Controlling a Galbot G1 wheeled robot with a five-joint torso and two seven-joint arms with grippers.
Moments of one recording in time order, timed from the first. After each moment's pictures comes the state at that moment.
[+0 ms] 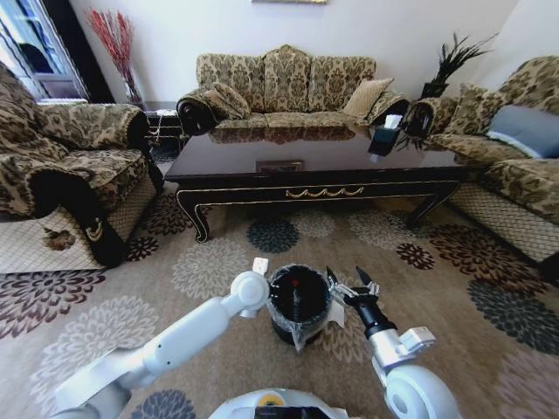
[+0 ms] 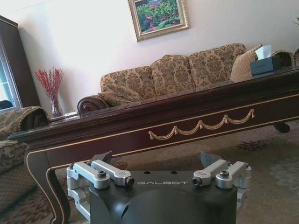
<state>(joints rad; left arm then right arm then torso) 0.61 -1.08 0.35 -1.90 -1.65 0.73 -1.18 -1.73 1.20 0.57 2.34 0.54 -0.03 0.08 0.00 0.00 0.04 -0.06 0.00</state>
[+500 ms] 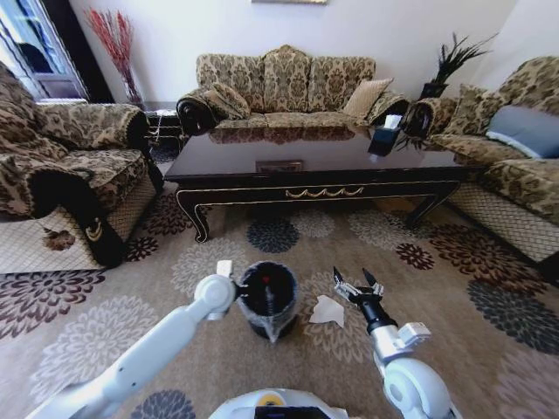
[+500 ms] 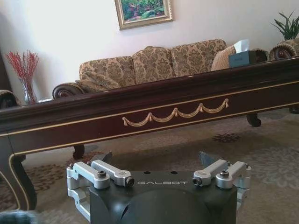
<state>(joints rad) 0.87 -0.93 0.05 -1.95 -1.58 0.74 -1.09 -1.65 1.20 0.56 2.18 0.50 0.00 0.11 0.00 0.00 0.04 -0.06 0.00</state>
